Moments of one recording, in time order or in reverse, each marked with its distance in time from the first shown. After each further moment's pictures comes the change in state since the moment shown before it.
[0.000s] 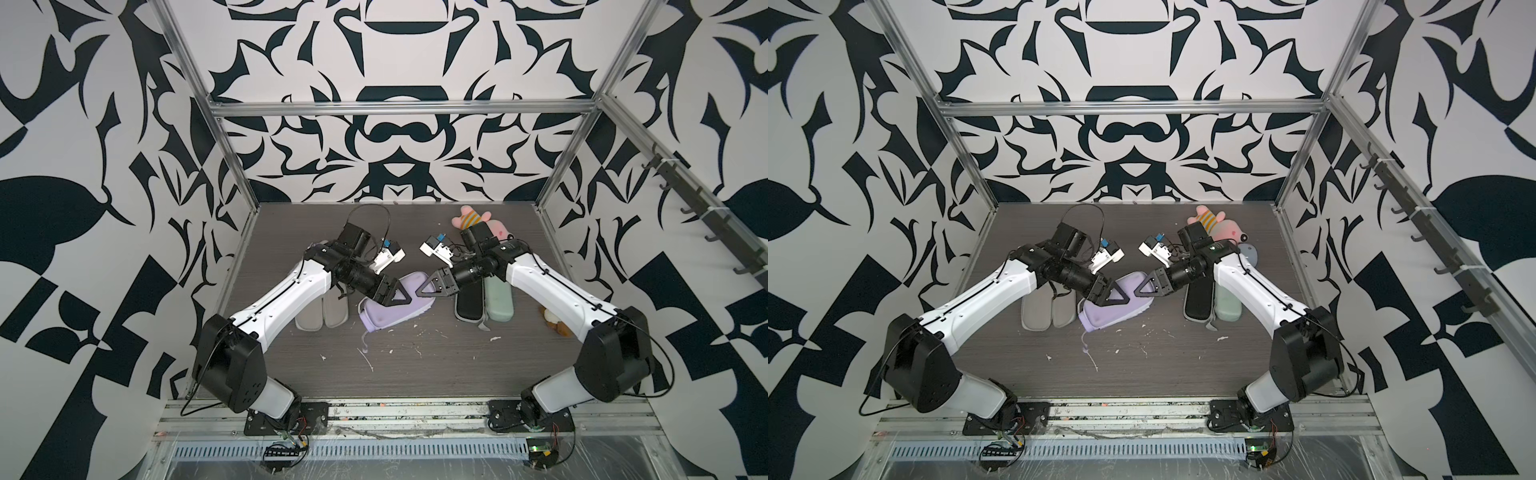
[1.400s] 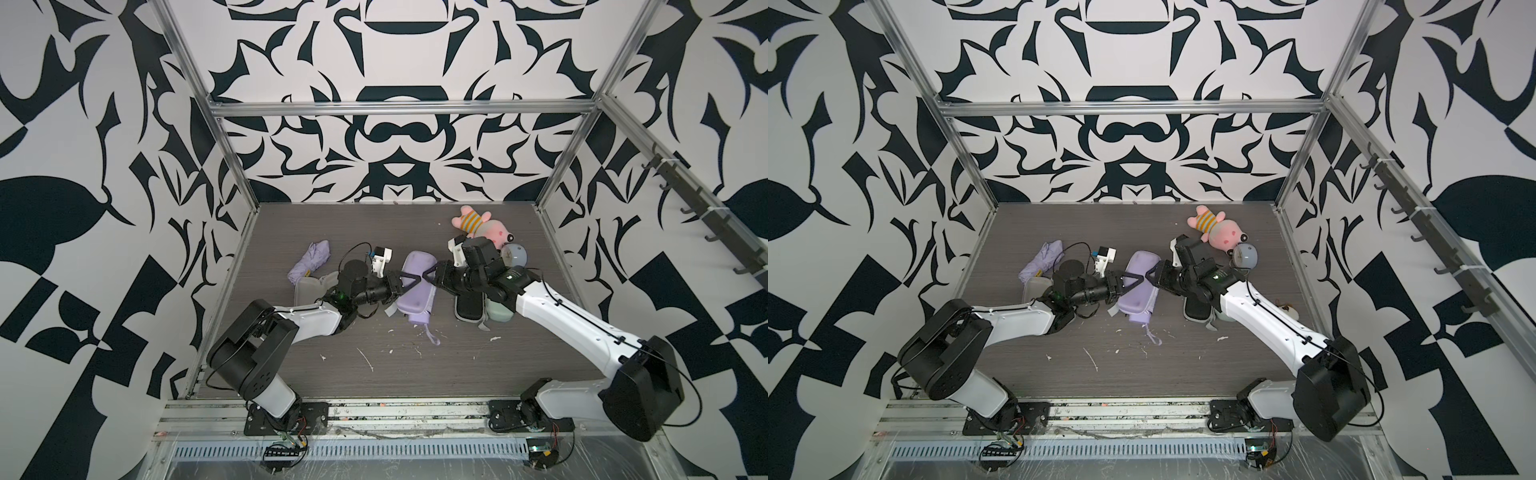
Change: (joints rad) left arm -0.083 0.084 -0.581 1.563 -0.196 -1.197; right arm 0.122 -0.212 -0.247 0.406 0.767 0.876
